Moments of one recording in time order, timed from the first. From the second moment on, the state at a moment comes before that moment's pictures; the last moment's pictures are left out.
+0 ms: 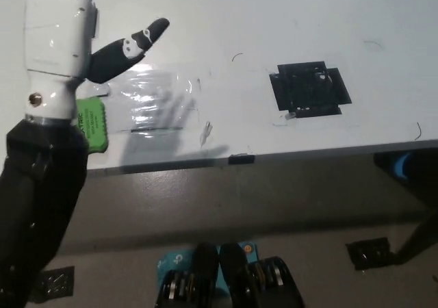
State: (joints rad) left_arm -0.64 0.38 -0.21 -0.14 0.90 0.12 0.30; right_arm 0.03 -0.16 -0.40 -0.10 0.09 0.14 -0.22
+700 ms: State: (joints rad) left_arm 0.13 0.21 -0.24 -0.11 0.79 -0.10 0.37; right_arm 0.03 -0.17 -0.39 -0.10 0.09 0.14 -0.21
